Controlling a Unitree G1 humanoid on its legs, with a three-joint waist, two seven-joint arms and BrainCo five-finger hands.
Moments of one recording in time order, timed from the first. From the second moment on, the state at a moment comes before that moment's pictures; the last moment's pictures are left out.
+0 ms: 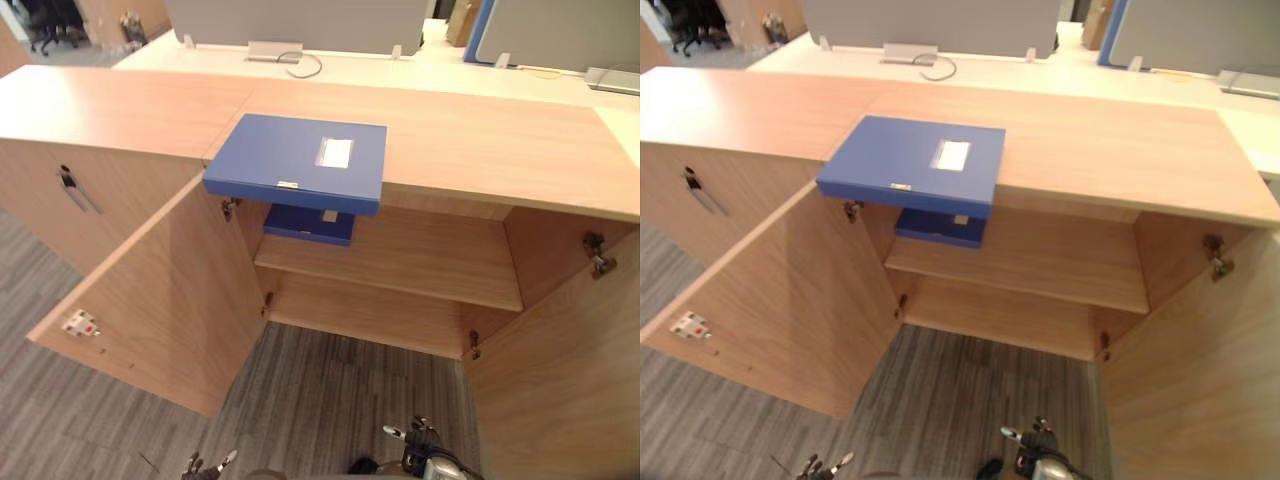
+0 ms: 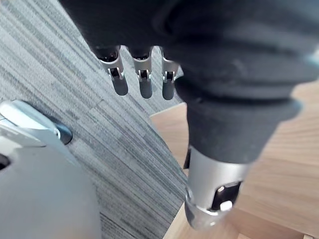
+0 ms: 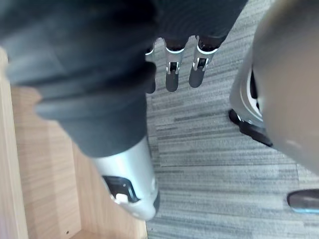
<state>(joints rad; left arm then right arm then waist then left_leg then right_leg) 0.28 -0.06 0.36 0.79 -0.14 -0.12 0.10 0.03 0.04 -0.26 1.01 0.06 -0.03 -0.09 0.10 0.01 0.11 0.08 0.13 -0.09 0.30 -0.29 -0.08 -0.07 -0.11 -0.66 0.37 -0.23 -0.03</state>
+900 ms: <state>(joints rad) 0.37 0.00 0.01 0.06 -0.67 -0.13 -0.11 0.00 0.04 -0.08 0.92 0.02 -0.02 -0.04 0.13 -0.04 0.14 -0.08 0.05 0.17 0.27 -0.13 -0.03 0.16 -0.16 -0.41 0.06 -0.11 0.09</state>
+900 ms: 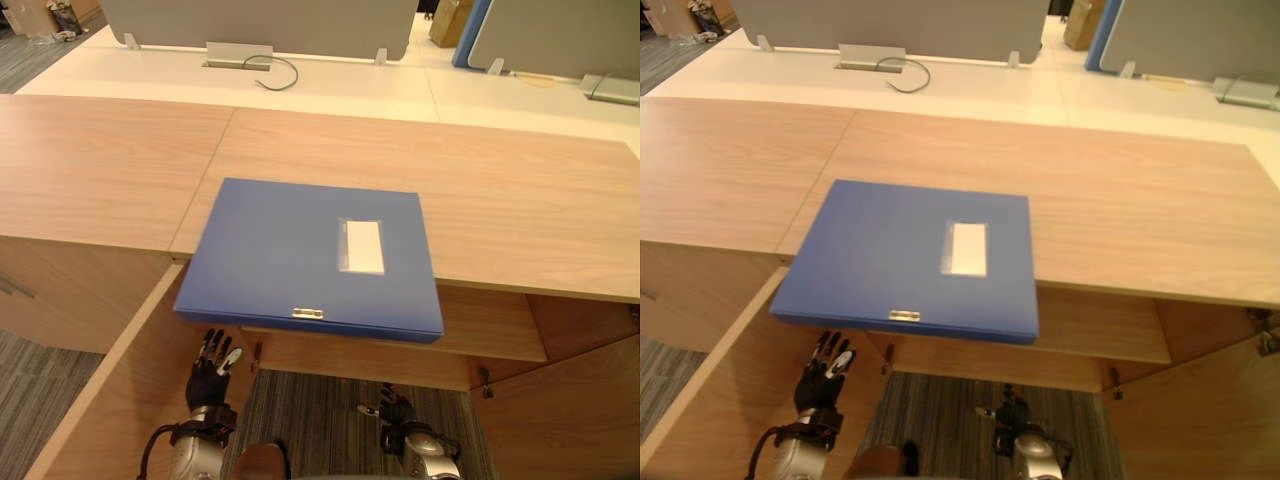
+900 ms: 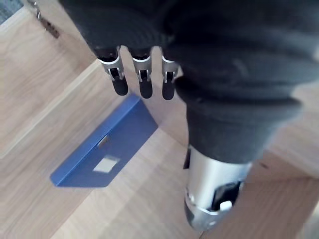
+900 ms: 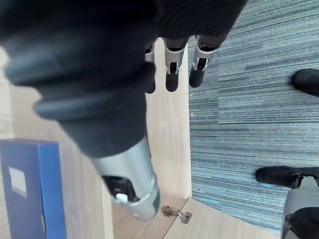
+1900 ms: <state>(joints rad) 0.73 0.28 0.03 -0.40 -0.57 -0.10 -0.31 -0.11 -0.04 -0.05 1.10 -0.06 0.00 0.02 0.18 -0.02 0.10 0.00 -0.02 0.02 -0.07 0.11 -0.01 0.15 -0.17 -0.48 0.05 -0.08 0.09</state>
